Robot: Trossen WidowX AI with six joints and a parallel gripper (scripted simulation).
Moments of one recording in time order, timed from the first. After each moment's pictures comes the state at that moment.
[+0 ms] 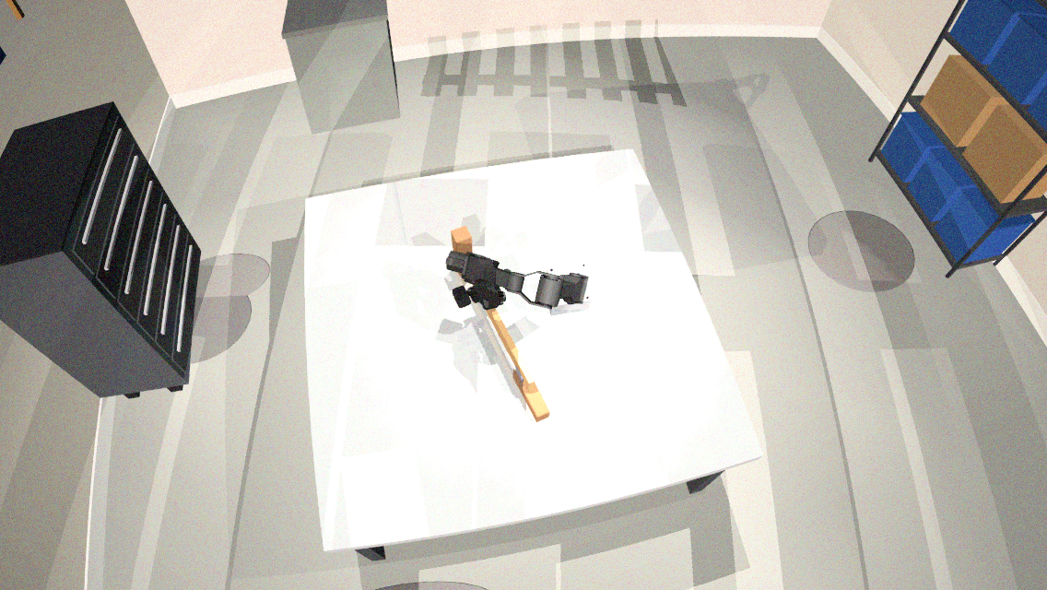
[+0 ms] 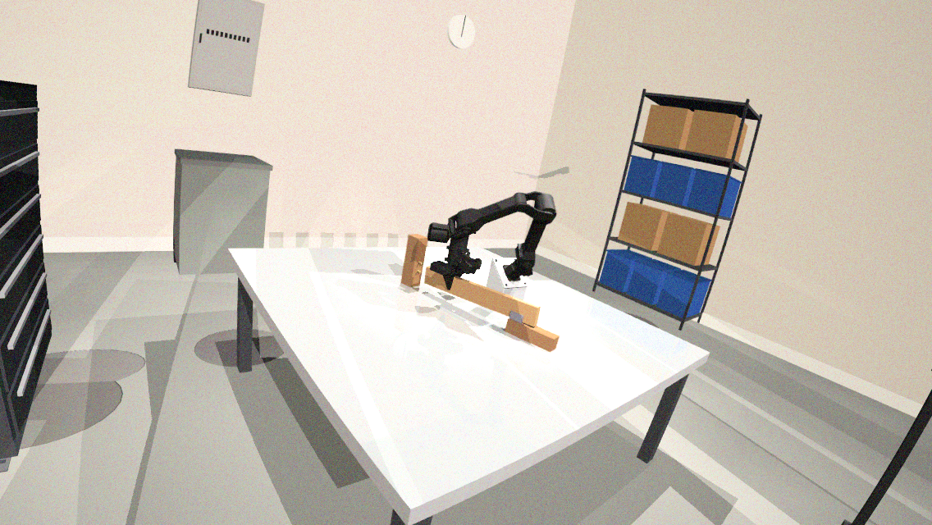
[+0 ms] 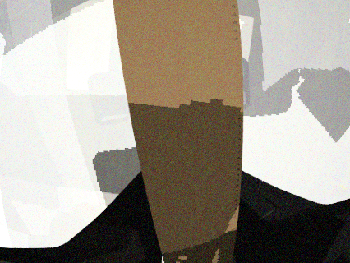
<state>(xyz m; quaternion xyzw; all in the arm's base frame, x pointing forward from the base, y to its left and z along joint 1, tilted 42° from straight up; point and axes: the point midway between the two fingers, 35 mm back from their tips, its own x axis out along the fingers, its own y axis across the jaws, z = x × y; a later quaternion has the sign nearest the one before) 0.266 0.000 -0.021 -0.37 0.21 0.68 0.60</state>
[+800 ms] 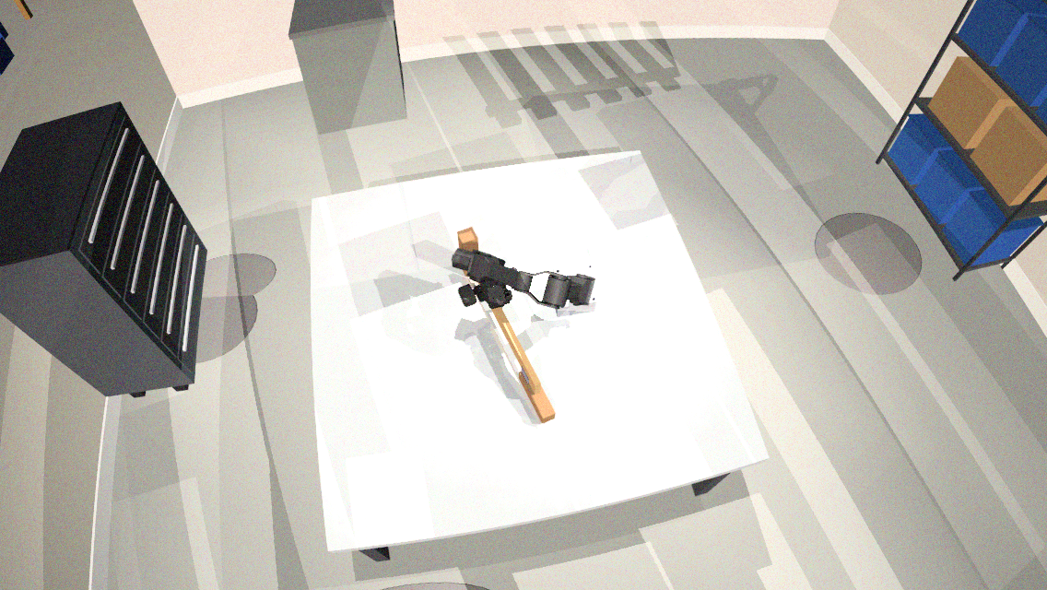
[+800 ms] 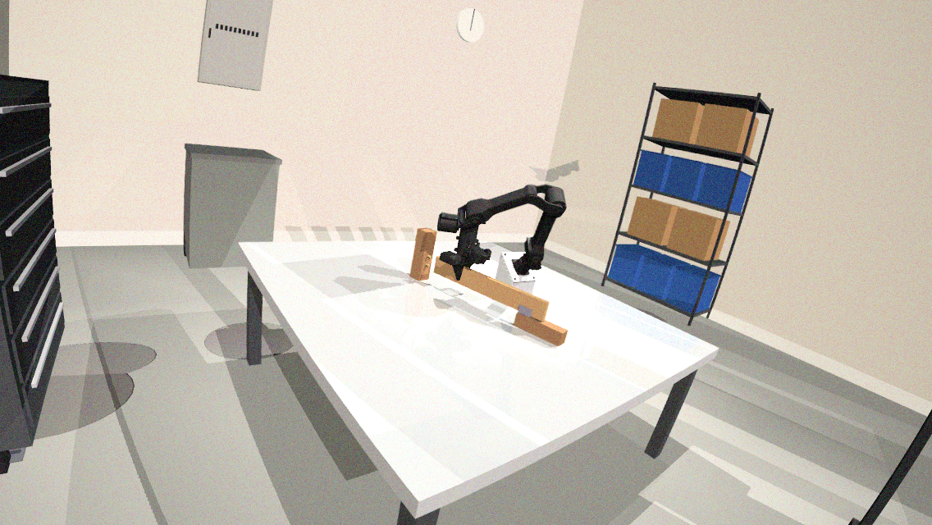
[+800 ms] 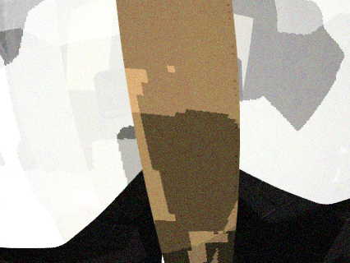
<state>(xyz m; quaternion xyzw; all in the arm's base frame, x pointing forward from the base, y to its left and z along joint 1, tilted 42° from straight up) 0.266 -0.008 -0.012 -0.37 0.21 0.68 0.60</state>
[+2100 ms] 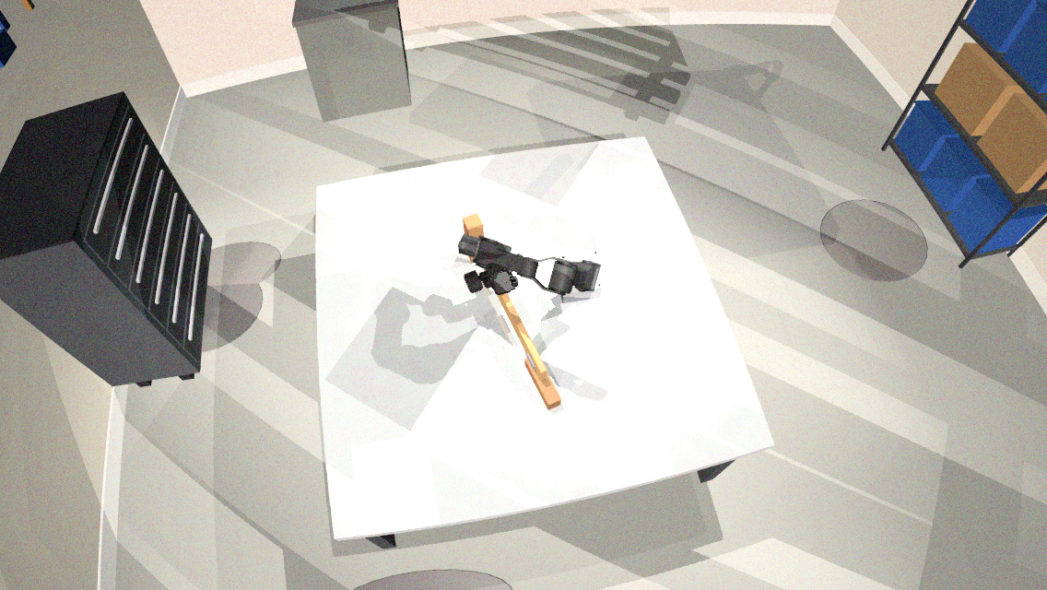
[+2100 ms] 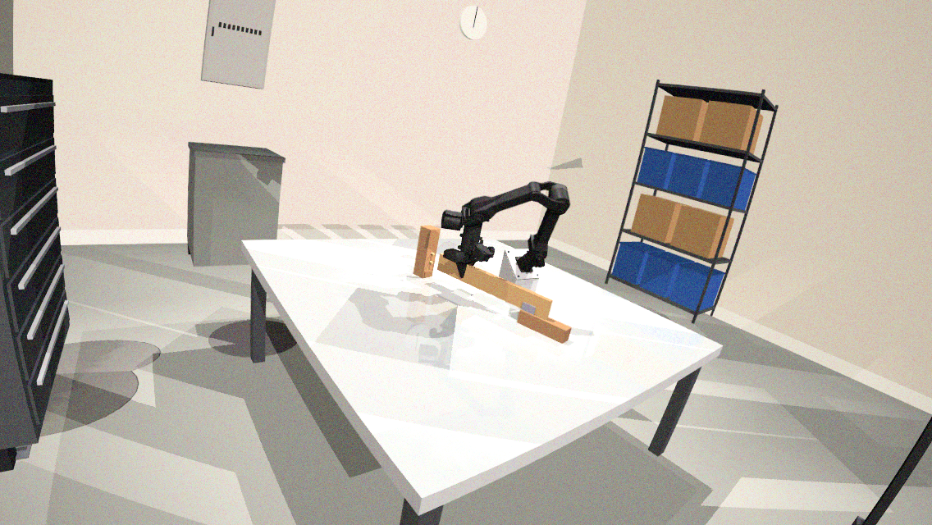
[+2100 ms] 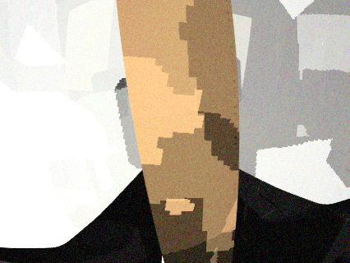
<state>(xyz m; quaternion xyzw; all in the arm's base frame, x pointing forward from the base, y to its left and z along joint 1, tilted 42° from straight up) 0.265 -0.007 -0.013 -0.37 0.21 0.68 0.60</state>
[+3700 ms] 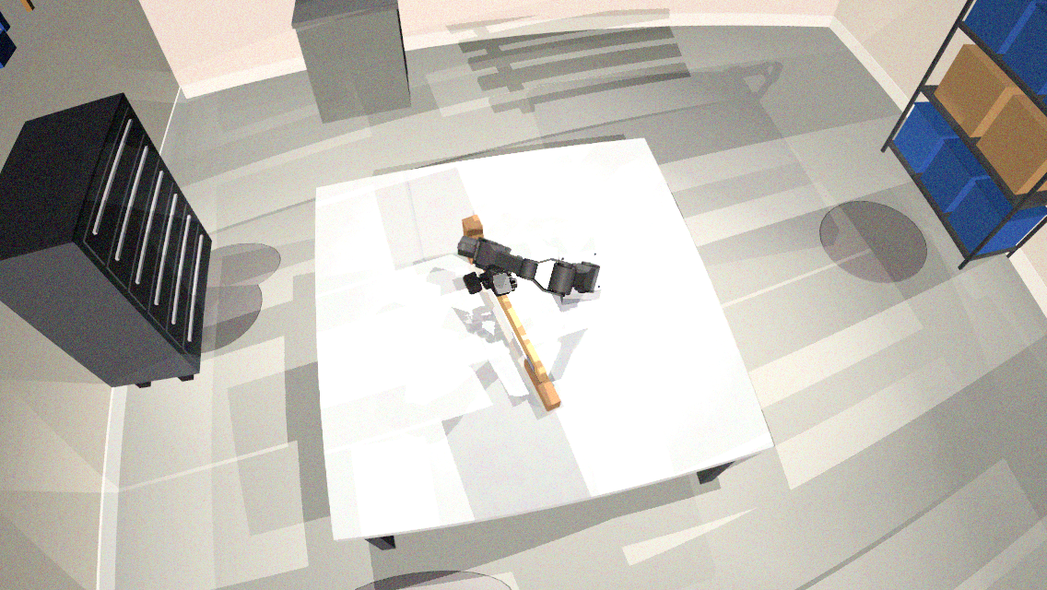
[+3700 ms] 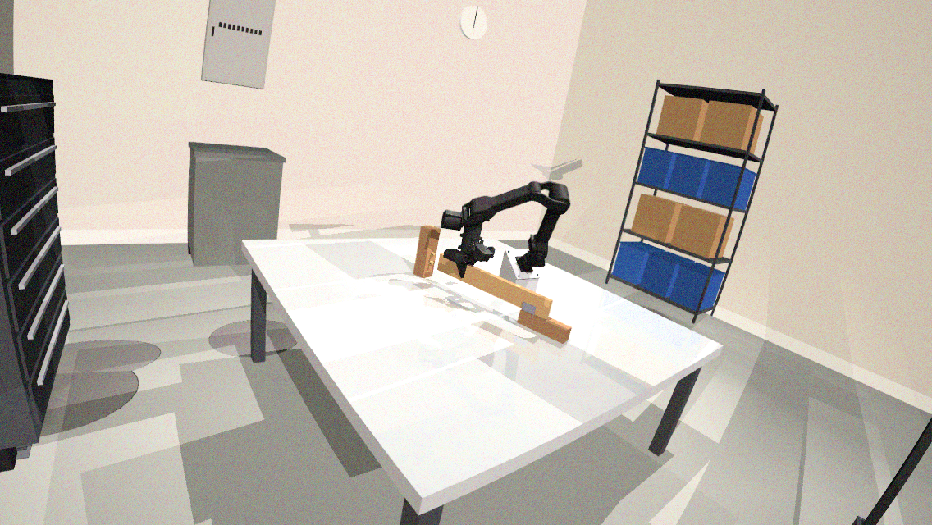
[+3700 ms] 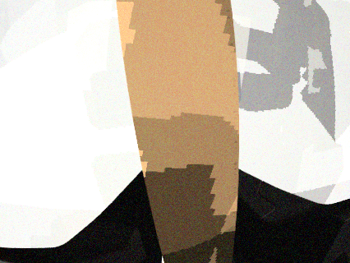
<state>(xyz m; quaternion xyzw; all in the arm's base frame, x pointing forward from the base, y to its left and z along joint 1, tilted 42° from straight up) 0.265 -0.007 -0.013 -0.37 0.20 0.68 0.60</state>
